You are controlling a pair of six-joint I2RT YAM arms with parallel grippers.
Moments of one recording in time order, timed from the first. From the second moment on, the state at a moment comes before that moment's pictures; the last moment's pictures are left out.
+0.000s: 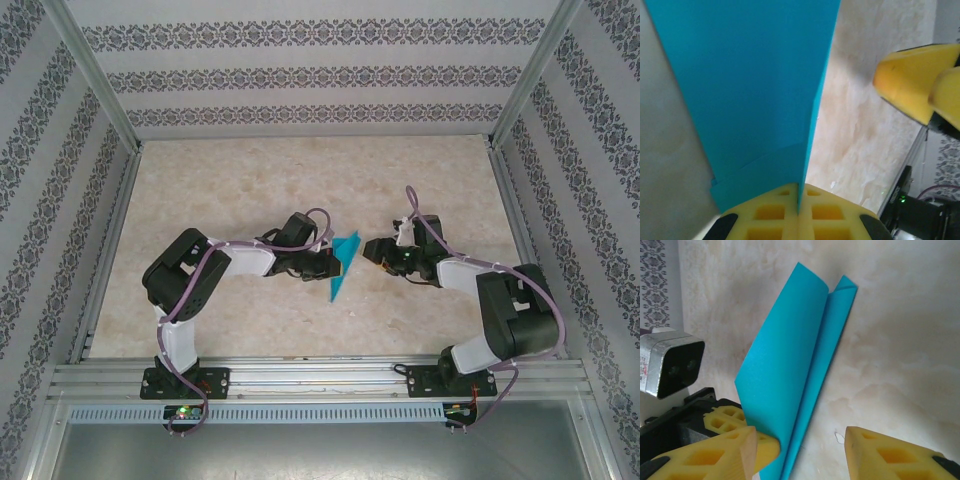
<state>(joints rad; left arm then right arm) -0.64 1.92 0.98 0.11 0.63 -0.80 0.20 1.50 0.54 0.16 -0.70 0.72</state>
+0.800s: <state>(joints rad) -0.60 2.00 0.88 0.49 0.72 -1.04 0.31 1.68 0.64 0.28 -0.62 0.85</state>
